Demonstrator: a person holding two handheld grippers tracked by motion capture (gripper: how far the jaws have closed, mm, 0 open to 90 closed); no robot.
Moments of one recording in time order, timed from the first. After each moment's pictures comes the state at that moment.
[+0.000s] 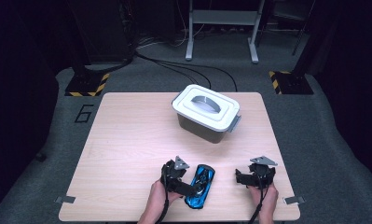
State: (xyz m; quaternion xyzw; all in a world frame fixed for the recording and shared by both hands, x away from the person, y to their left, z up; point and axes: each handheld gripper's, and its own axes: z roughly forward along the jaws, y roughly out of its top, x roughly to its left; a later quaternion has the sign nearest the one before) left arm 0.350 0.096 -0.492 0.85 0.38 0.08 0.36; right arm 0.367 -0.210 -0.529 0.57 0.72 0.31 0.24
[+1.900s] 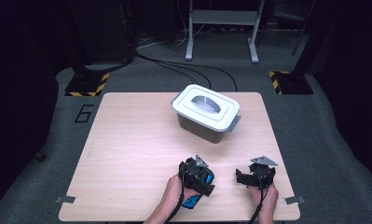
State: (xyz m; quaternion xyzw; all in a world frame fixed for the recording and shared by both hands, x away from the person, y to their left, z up) left arm 0.371 0.046 -0.502 0.88 0.34 0.06 0.33; right arm 0.367 -0.211 -0.530 0.57 0.72 0.31 0.24
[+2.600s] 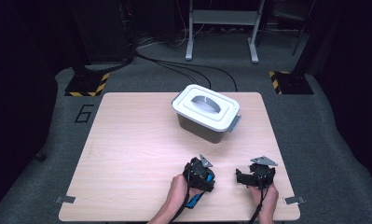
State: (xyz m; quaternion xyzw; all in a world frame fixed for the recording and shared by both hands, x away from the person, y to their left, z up) left arm 0.373 0.033 -0.509 0.89 0.34 0.10 0.30; right arm 0.367 -0.211 -0.529 0.57 0.72 0.31 0.25
